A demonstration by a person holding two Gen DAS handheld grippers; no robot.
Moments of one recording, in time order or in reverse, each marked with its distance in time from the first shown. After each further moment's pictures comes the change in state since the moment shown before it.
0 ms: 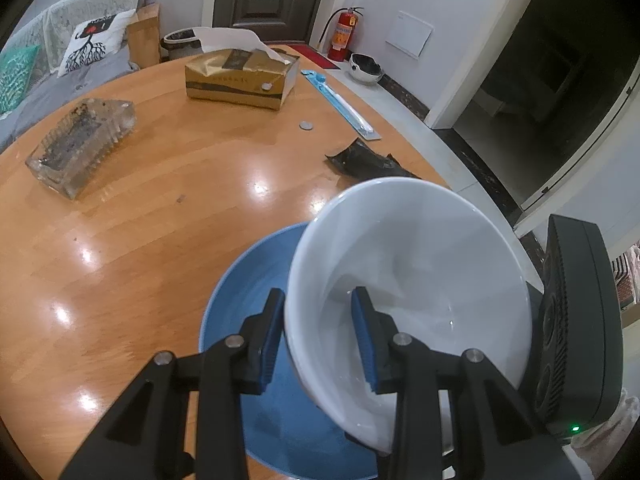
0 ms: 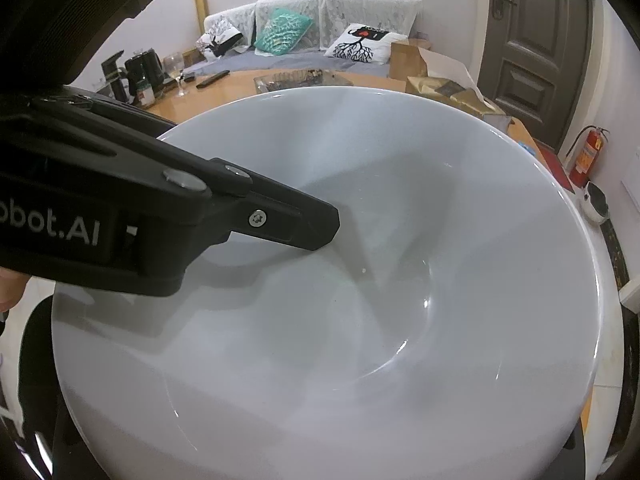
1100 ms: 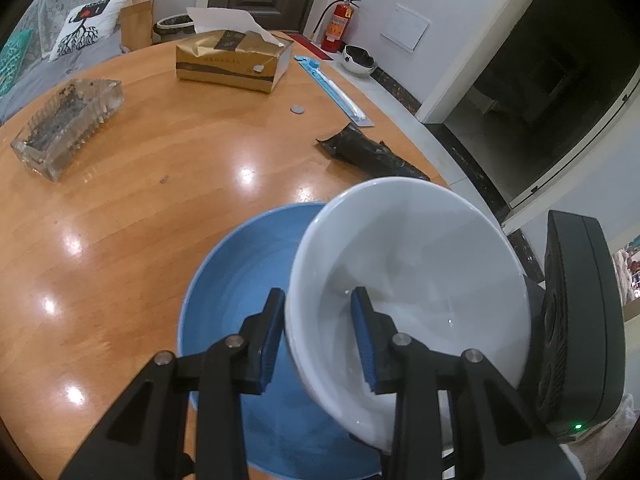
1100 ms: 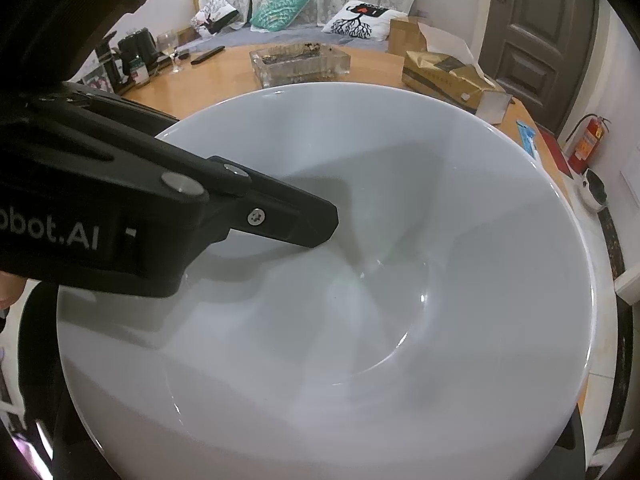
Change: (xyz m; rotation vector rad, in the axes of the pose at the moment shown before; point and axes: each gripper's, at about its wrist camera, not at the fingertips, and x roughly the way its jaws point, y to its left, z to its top) left arm 0.012 0.002 -0.005 -0.024 0.033 -0.057; right arm 0.001 0.002 -0.005 -0.001 0.099 -0.016
